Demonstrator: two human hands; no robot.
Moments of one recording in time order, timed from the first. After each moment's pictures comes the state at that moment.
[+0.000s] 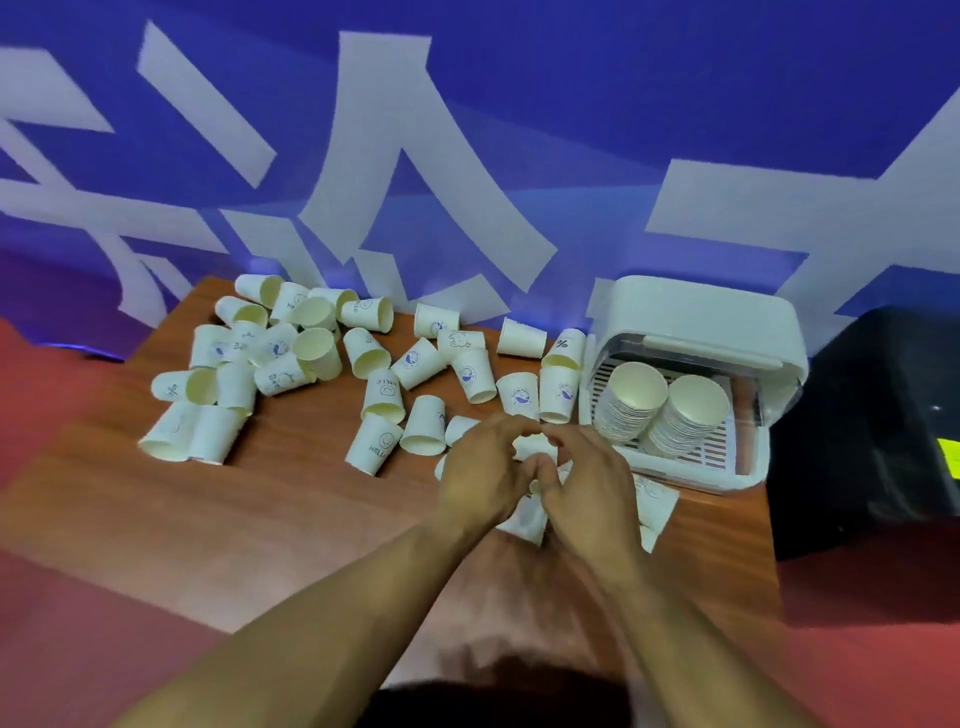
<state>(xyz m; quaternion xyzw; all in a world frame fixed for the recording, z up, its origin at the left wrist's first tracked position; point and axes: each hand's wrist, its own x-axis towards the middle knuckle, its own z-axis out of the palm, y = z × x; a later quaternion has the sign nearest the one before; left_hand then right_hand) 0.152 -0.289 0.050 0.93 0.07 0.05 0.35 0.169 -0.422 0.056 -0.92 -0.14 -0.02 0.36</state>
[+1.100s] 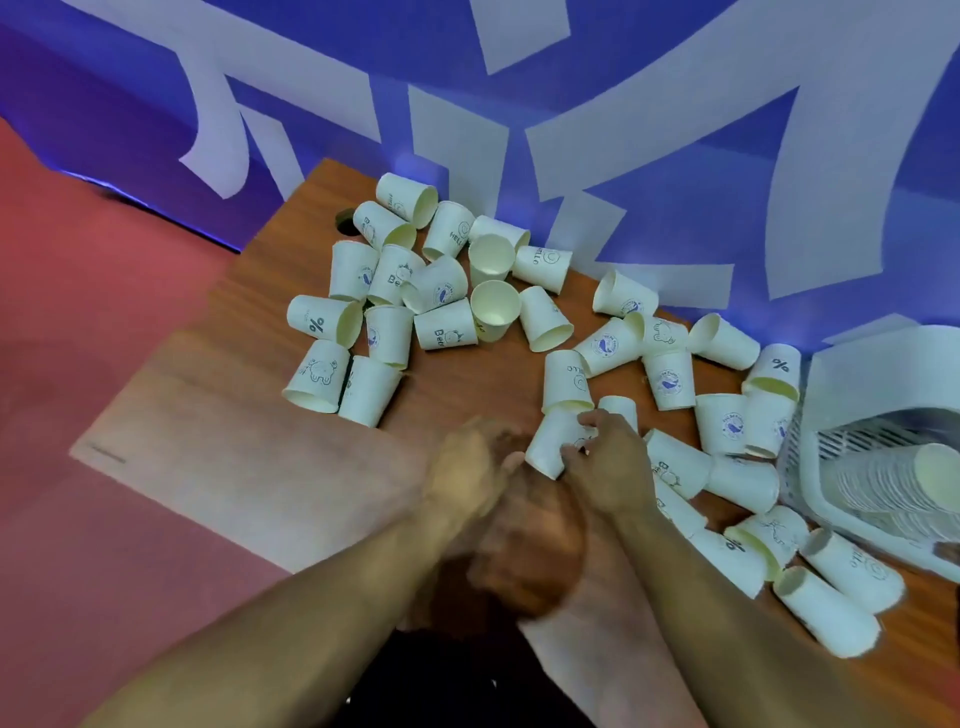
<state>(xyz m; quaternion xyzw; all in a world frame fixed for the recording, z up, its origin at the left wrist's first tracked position) 0.095 0.017 -0.032 0.91 0.19 -0.05 0.37 0.182 -0.138 -0.007 -0.95 -0.09 0.18 0.23</state>
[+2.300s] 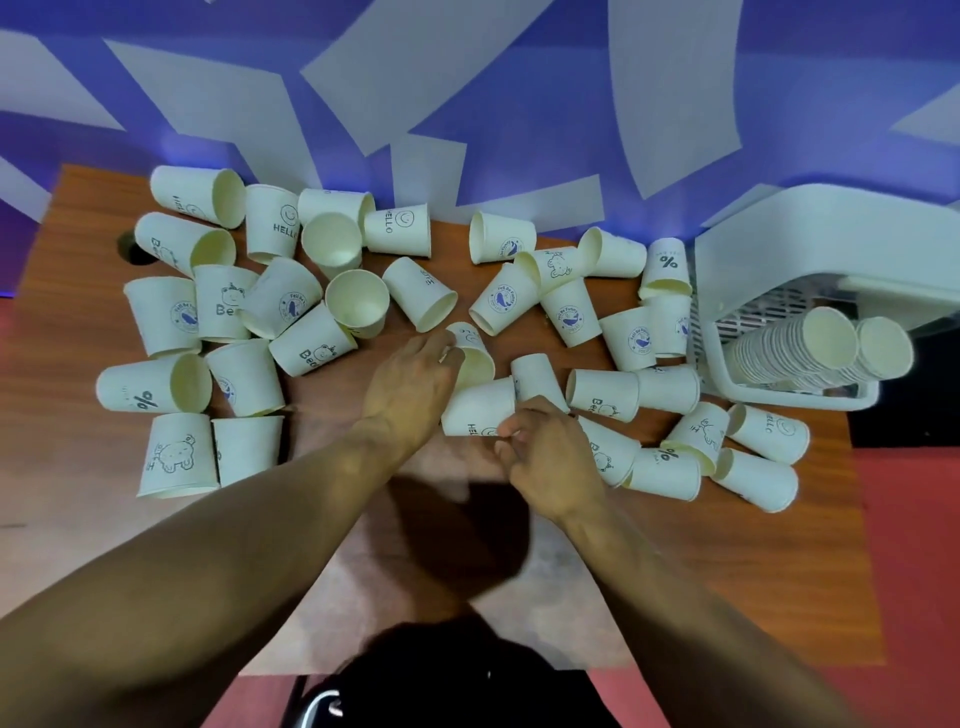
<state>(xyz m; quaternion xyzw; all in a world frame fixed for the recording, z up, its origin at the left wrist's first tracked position) 0.216 0.032 -0.048 0.99 -0.13 -0.03 0.10 0.179 -0.153 -0.014 -0.96 -0.08 0.18 0.19</state>
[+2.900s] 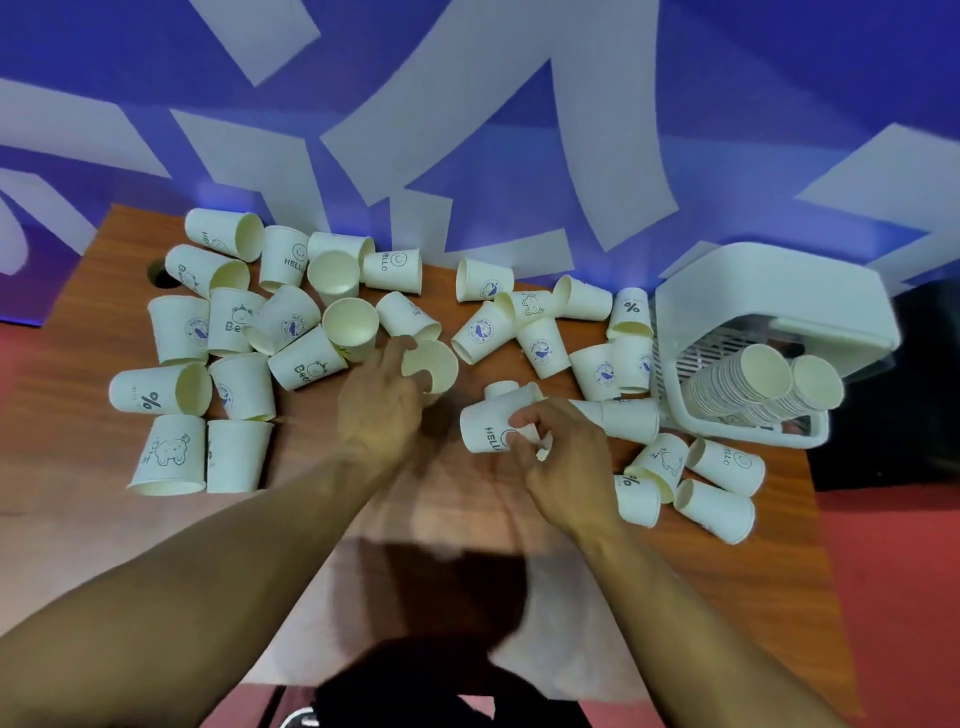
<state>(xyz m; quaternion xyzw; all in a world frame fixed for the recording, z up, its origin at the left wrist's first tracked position) 0.191 0.025 -0.022 0.99 -0.02 0.02 0.14 0.167 -0.189 0.041 -0.94 -0.11 -0.01 0.33</state>
